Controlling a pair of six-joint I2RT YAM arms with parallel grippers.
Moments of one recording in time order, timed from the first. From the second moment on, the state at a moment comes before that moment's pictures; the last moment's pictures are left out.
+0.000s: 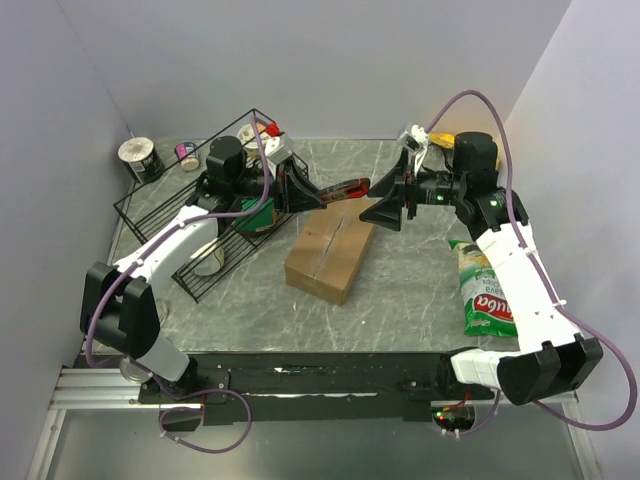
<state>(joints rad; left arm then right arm) -0.43 1.54 1.26 0.29 1.18 -0.19 0.22 1.25 1.42 -0.59 -1.07 -0.12</state>
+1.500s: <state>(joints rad) -0.44 1.62 1.52 -0.44 1.16 0.49 0.47 1.29 1.58 -0.93 -0.64 -0.66</state>
